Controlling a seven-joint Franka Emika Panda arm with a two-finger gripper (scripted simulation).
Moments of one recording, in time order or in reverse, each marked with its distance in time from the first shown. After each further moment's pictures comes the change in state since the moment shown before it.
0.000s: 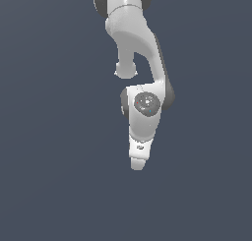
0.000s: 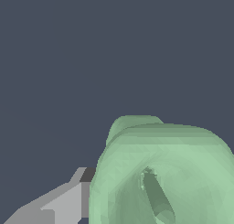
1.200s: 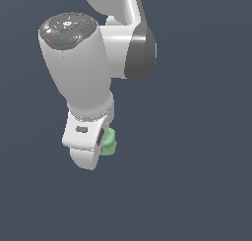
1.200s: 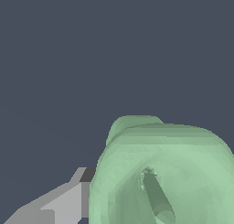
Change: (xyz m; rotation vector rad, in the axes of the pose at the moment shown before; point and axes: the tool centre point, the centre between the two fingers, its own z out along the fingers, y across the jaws) arm -0.114 0.066 -0.178 -0.003 0.001 0.002
